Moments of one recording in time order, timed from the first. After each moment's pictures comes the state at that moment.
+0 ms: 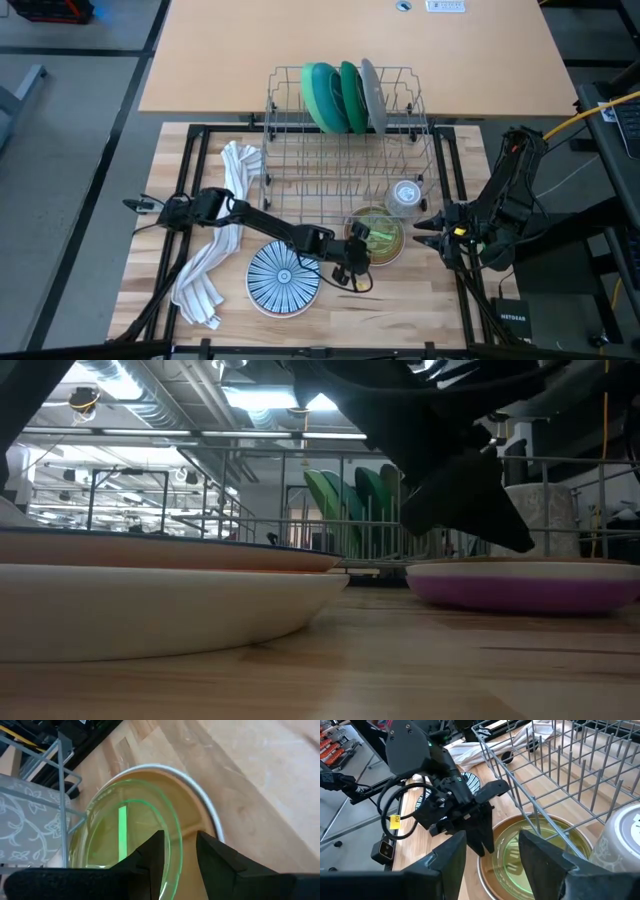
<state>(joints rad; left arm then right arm) -0.23 2.29 1.74 -0.16 -0.30 0.50 1.09 0.72 0.69 -0.82 0.98 1.17</state>
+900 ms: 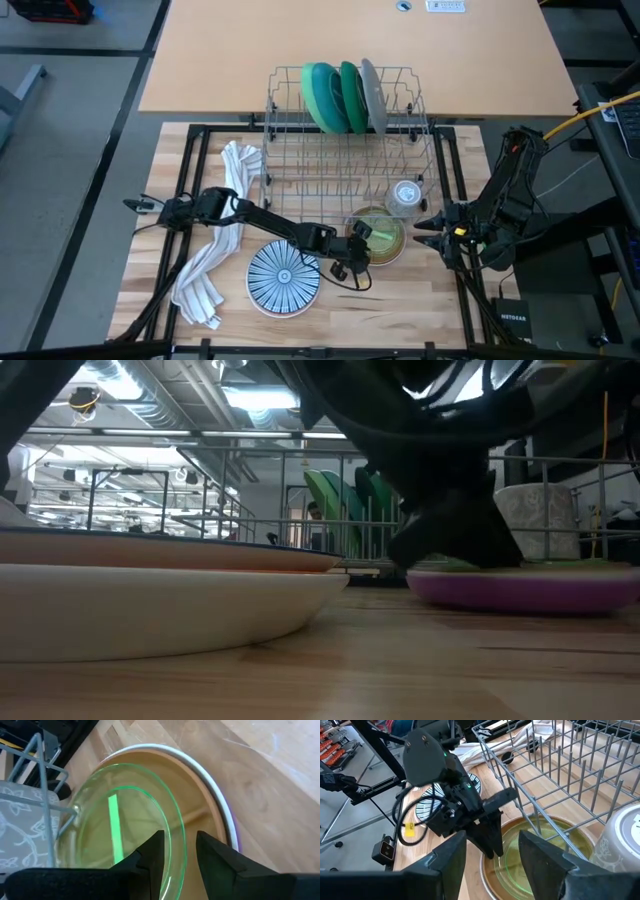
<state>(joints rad) -0.21 2.33 1.74 -0.17 -0.28 0.61 1.09 0.72 0.69 -0.82 0.99 1.17</state>
